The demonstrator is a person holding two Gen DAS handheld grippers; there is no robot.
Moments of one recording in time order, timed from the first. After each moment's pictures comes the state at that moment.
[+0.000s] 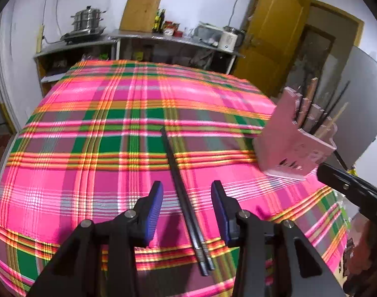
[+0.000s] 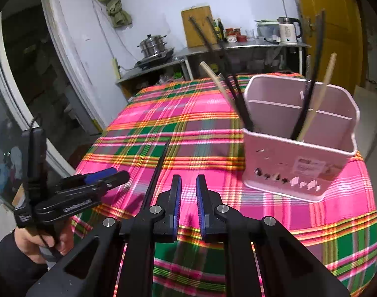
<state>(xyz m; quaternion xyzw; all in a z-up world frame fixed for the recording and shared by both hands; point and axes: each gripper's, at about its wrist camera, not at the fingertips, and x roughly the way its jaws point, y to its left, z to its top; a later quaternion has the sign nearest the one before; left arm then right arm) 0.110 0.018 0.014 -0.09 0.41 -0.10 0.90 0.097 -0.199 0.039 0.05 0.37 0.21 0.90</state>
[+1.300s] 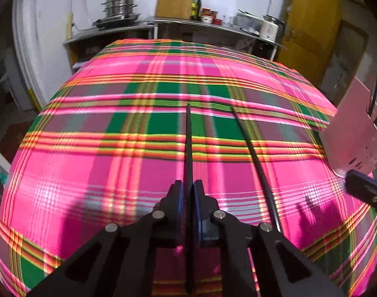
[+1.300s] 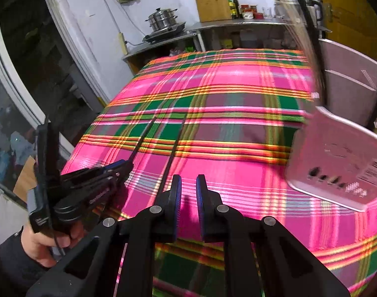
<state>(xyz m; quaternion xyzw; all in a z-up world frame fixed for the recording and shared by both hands) 0.136 0.054 -0.041 -0.07 0.44 0.00 0.90 0.142 -0.145 -0.011 0.04 0.43 0.24 0.87</state>
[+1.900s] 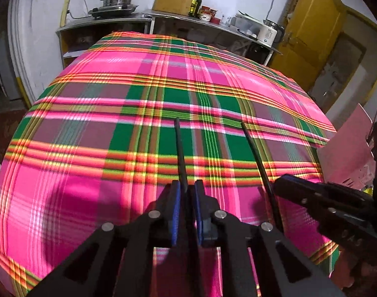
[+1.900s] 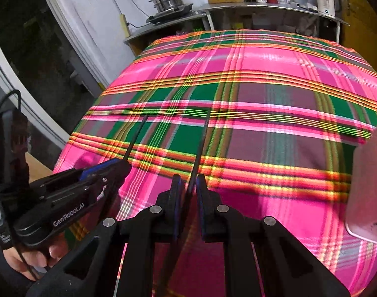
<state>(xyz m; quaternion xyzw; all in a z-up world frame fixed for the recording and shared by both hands) 0.166 0.083 -0.043 -0.11 0.45 -0.04 0.89 0.202 -0.081 -0.048 0.02 0.47 0.25 0.85</state>
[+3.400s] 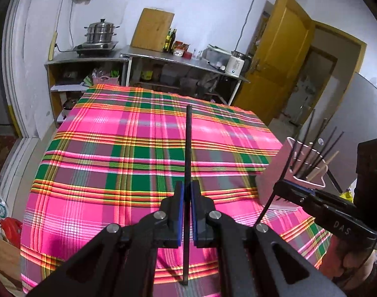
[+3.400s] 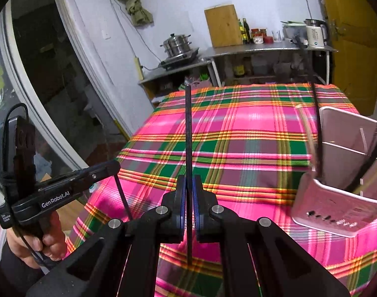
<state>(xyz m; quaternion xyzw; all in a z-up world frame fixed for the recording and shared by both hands) 0.108 0.073 0.079 -0.12 0.36 -0.10 0.92 0.135 -0.144 0.063 0.07 0.36 0.27 0.89</state>
